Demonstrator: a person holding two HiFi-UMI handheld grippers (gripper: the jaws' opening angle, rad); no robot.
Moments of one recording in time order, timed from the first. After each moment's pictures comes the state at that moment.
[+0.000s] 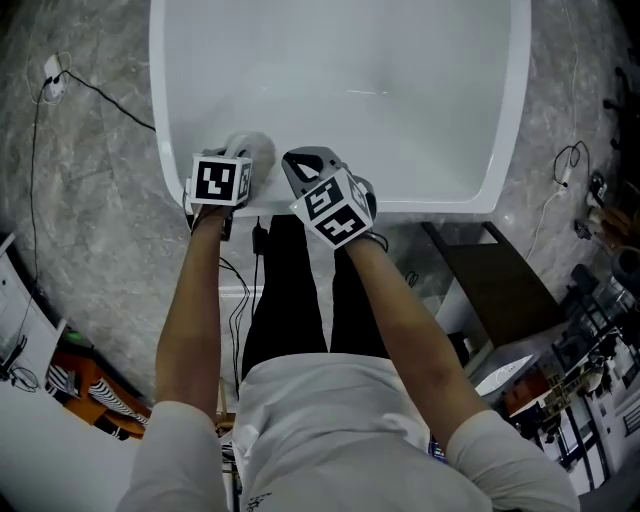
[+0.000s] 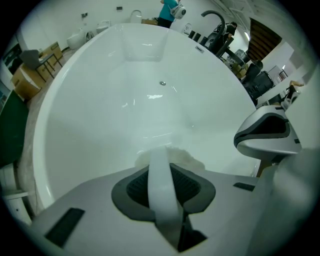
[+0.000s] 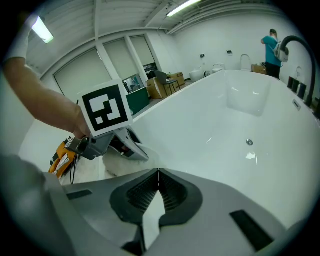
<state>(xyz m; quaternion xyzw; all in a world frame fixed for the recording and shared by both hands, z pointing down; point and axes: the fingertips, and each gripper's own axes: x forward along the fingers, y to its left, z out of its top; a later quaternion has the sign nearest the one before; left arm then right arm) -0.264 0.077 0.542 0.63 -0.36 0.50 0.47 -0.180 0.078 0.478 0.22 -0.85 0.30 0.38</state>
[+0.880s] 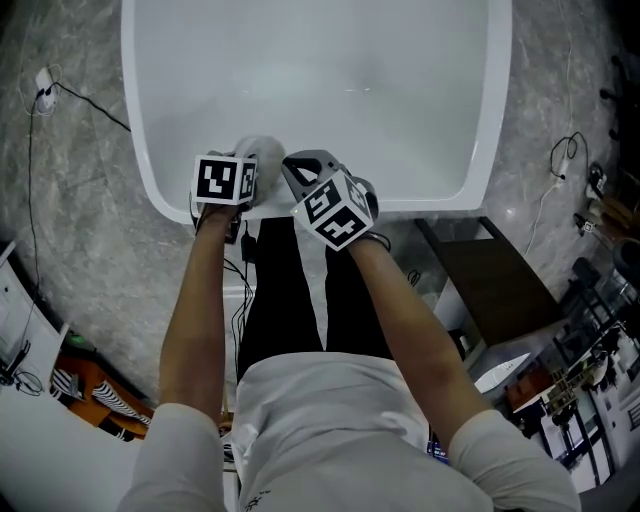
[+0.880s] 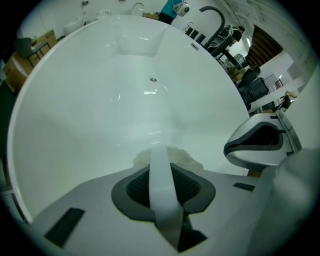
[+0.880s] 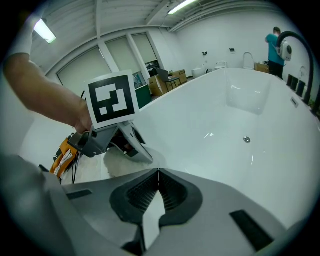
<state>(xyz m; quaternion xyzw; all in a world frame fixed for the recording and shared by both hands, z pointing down) -0.195 0.084 0.543 0.63 -0.33 0.48 0.51 -0.132 0.087 0.481 0.20 -0.85 0.30 0.39</state>
